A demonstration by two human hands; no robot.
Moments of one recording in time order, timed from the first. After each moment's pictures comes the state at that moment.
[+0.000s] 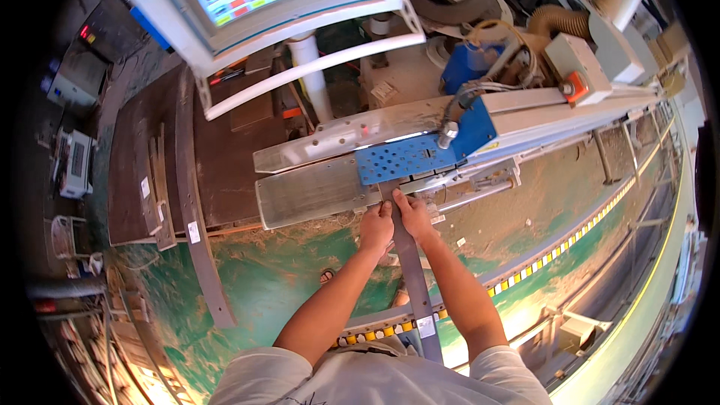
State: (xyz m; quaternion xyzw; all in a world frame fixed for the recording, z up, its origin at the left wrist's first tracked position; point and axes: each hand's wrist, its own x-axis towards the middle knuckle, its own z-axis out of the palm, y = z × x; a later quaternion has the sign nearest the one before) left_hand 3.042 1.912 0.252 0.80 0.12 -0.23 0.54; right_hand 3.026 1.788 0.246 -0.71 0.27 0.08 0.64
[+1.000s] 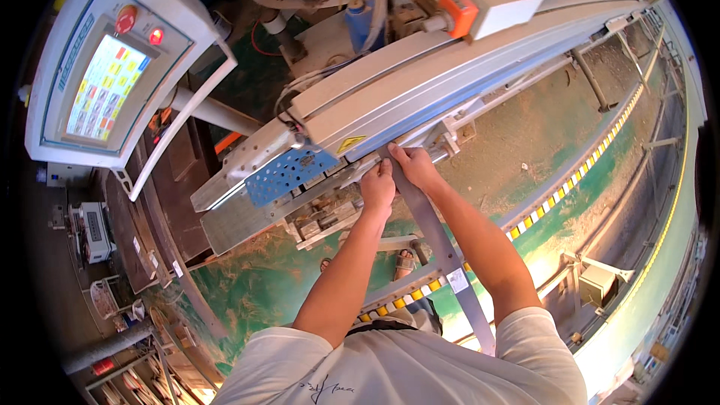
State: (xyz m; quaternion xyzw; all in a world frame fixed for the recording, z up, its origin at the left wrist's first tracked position) left_hand 3.027 1.640 0.258 0.66 0.16 -0.33 0.66; right_hand 3.007 1.514 0.238 -0.74 0.29 0.05 0.61
